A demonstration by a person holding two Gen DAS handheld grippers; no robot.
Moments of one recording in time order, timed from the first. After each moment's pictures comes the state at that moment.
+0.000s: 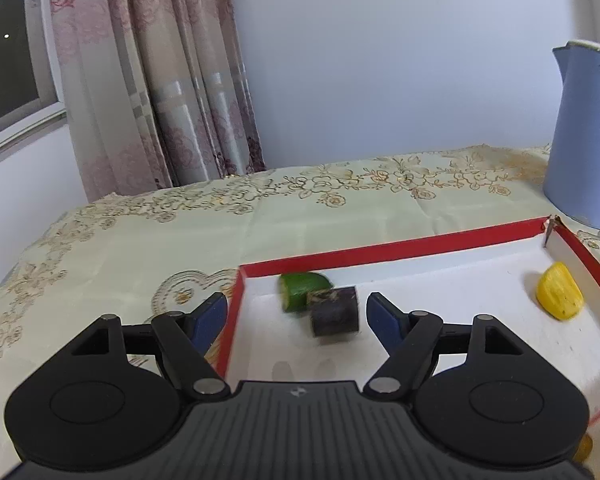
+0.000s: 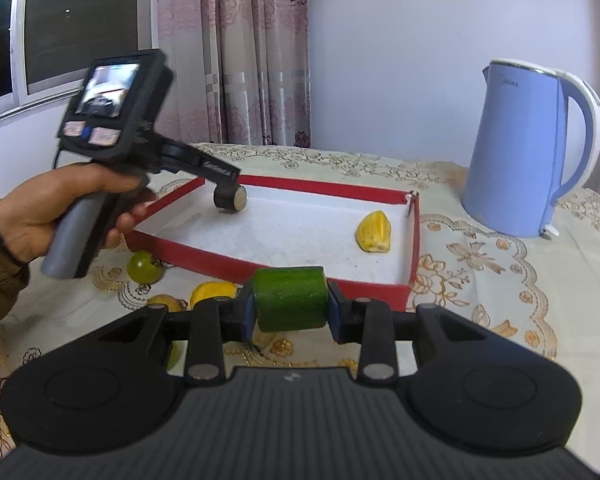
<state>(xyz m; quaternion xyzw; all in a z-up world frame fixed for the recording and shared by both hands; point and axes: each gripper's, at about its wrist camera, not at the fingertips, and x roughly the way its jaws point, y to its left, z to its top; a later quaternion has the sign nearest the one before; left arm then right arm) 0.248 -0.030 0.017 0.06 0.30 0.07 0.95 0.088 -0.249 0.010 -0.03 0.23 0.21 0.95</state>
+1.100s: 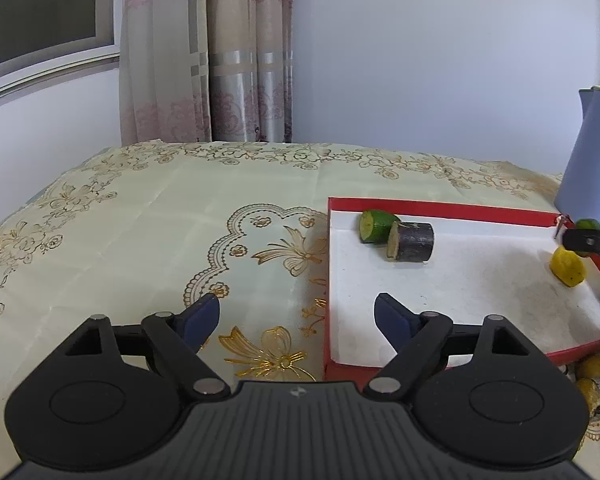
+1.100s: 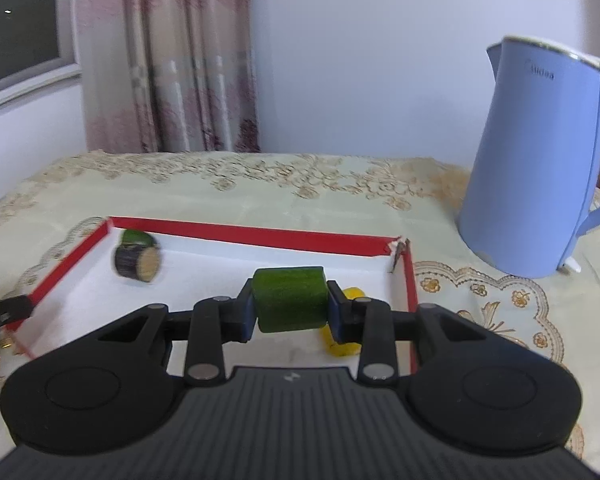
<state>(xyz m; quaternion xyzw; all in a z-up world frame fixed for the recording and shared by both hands) 0.175 0.043 -0.001 -0.03 0.29 0.08 0.95 0.249 -0.217 0.009 -0.01 0.28 0.12 0.95</state>
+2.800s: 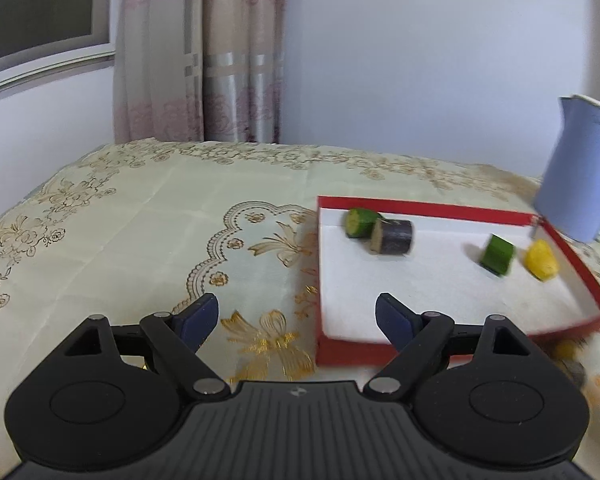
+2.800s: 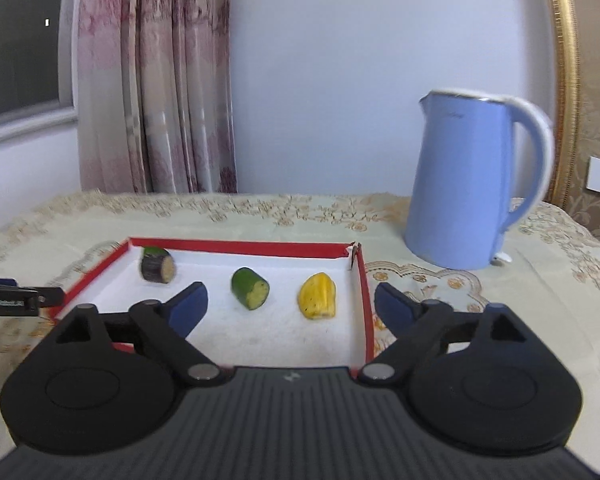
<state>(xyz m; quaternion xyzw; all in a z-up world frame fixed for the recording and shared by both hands) 0.142 0.047 0.011 -0.03 0.29 0.05 0.95 0.112 -0.243 0.031 0.01 0.19 0.10 0.98</state>
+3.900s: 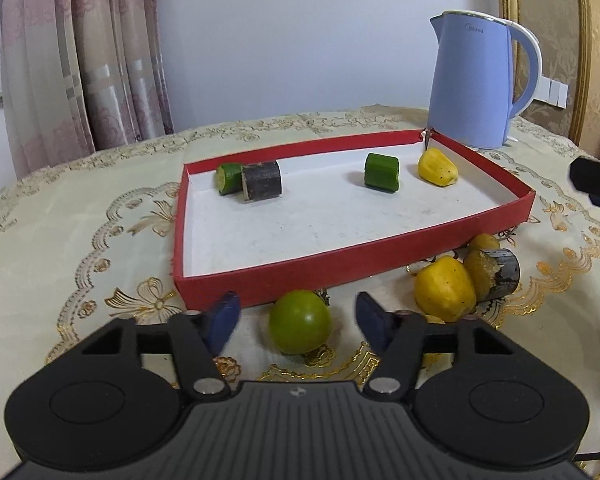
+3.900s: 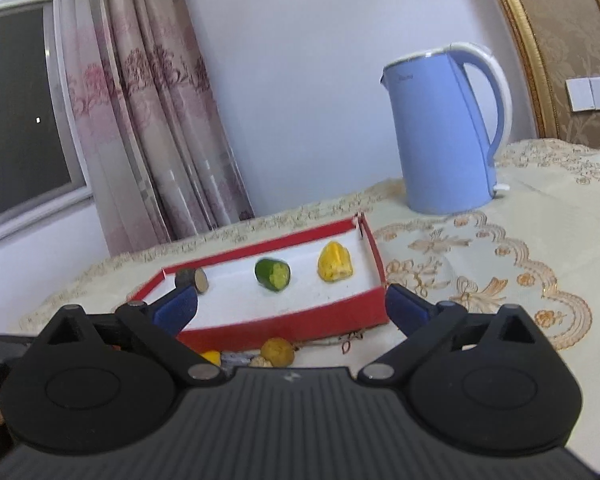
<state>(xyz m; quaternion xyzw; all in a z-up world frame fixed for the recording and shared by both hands) 0.134 -0.006 -0.024 0.05 0.31 -0.09 0.95 0.074 -0.270 -0.018 0.15 0.13 0.11 0.97</state>
